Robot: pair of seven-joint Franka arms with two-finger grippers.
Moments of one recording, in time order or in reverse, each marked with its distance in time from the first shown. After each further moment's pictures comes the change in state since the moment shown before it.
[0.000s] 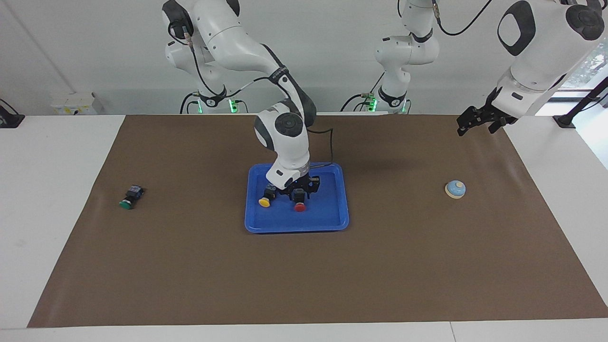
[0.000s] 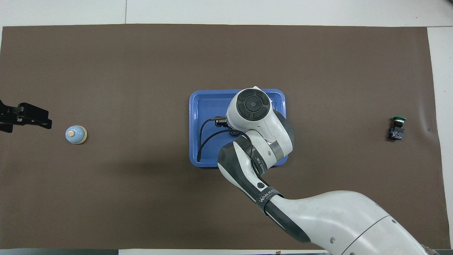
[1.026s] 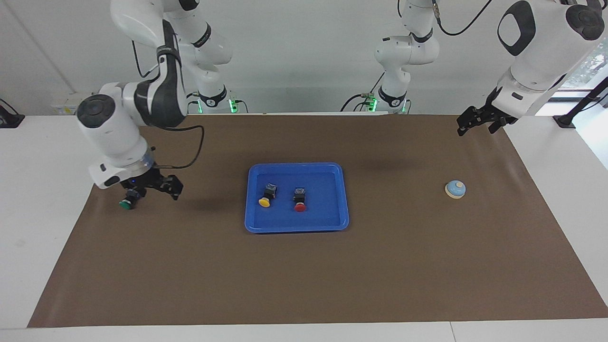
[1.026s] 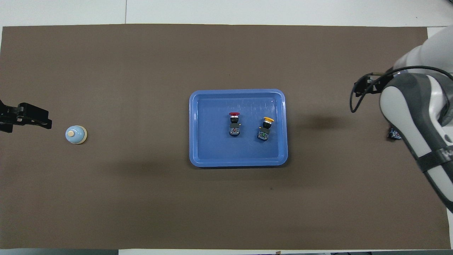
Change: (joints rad) left arm 0.000 0.000 0.000 0.000 0.000 0.000 0.000; right arm -0.642 -0.211 -0.028 0.020 -0.064 -0.349 -0.503
